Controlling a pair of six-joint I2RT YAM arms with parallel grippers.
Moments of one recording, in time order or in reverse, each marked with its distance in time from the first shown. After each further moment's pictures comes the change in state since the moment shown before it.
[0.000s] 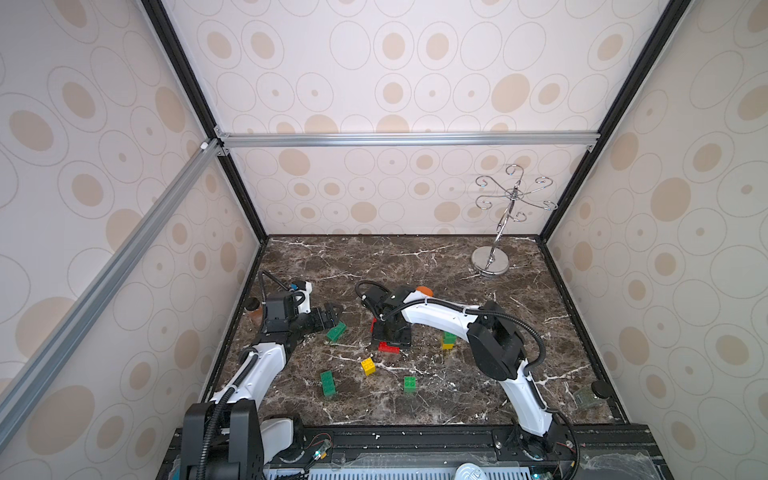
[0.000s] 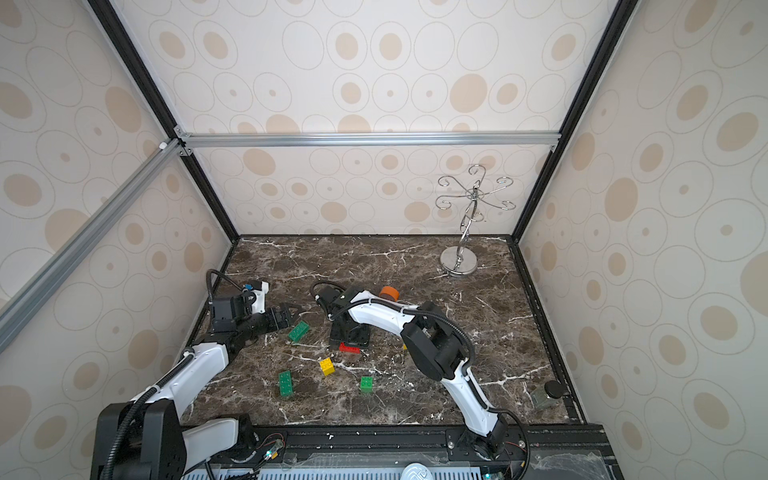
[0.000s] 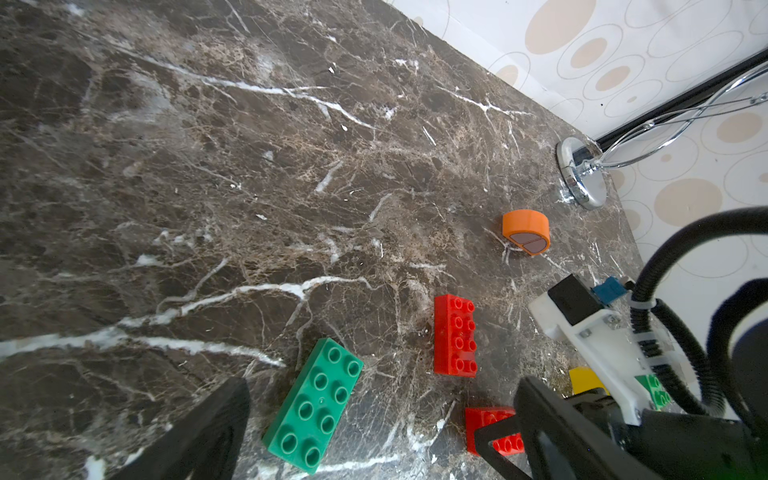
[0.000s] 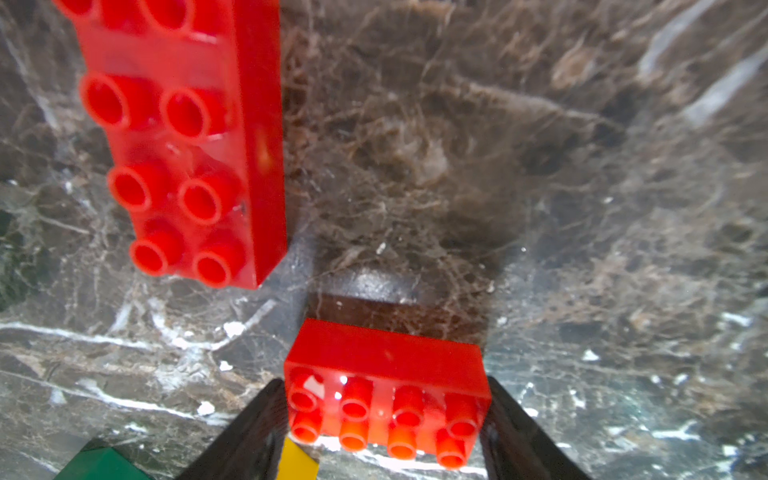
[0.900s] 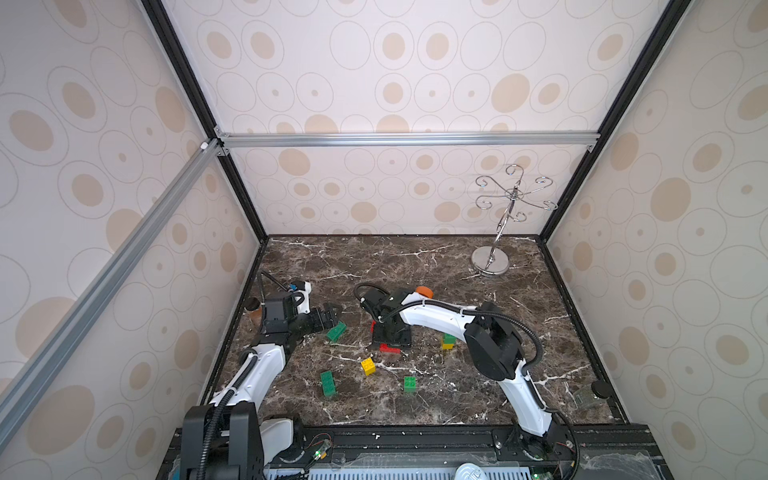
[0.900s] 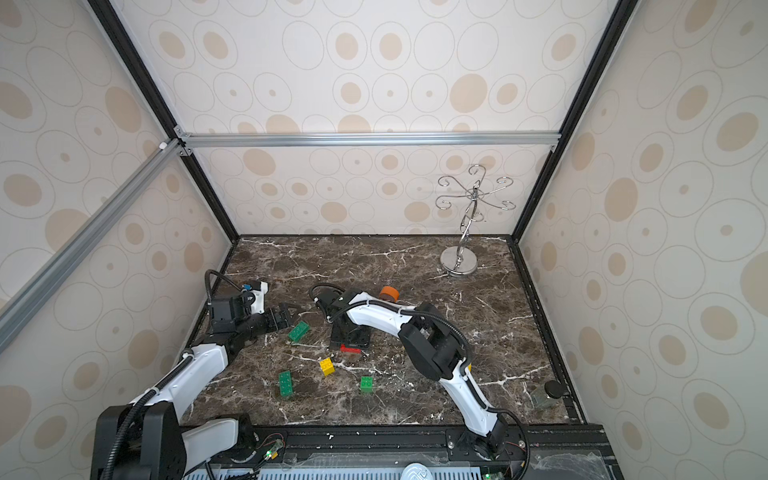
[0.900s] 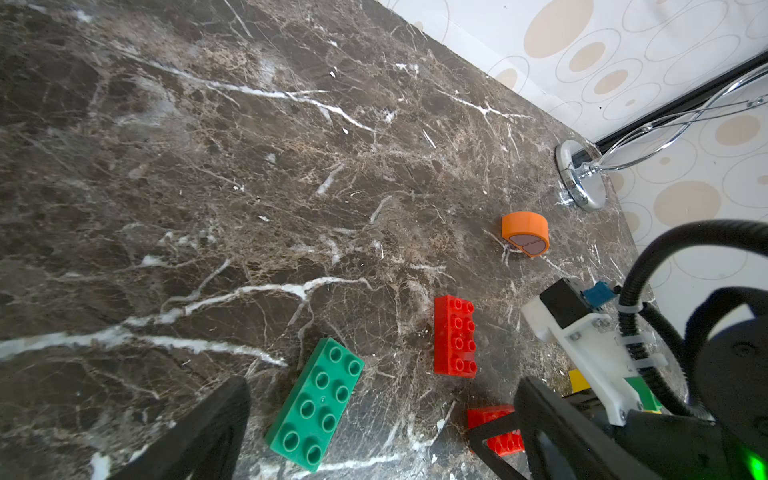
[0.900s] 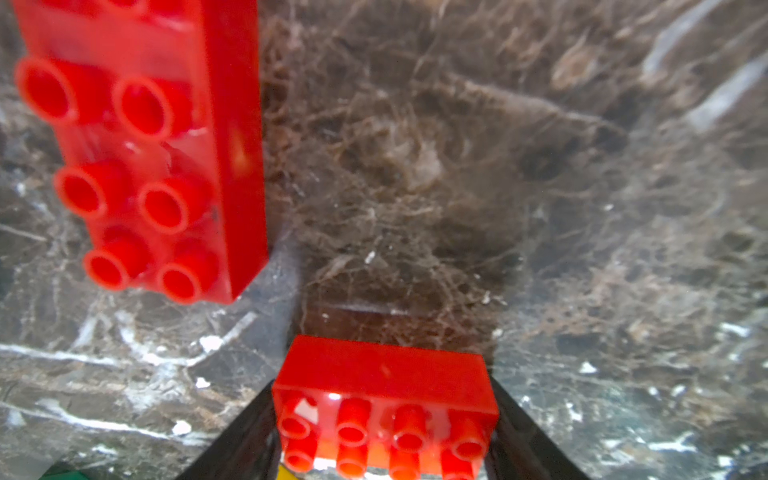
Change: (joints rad) left arm 0.005 -0.012 -0.005 0.000 0.000 0.000; right arm 0.007 0.016 0.002 -0.010 0.032 -0.010
